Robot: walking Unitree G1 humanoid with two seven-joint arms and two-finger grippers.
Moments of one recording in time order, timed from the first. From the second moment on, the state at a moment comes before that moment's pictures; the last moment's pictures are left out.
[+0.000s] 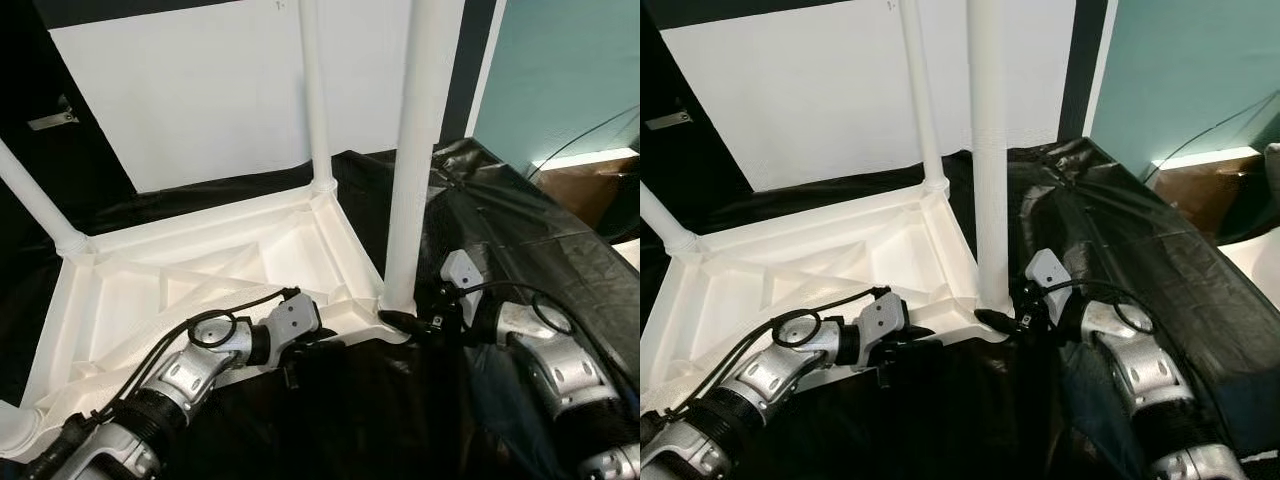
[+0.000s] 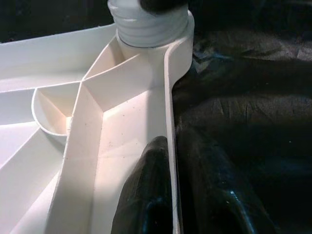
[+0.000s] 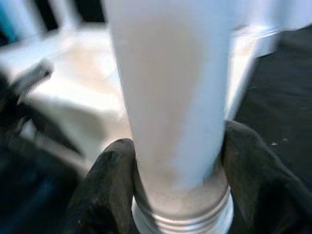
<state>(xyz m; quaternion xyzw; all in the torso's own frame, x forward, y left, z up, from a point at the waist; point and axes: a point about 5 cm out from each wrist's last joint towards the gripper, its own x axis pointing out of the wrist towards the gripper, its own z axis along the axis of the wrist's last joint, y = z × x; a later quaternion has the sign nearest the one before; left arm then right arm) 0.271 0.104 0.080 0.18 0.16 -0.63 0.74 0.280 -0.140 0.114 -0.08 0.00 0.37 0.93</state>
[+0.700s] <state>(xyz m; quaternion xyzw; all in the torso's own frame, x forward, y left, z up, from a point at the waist) 0.274 0.102 0.081 0.19 0.16 -0.62 0.75 0.262 -0.120 0.108 -0.02 -0.04 0.18 0.98</state>
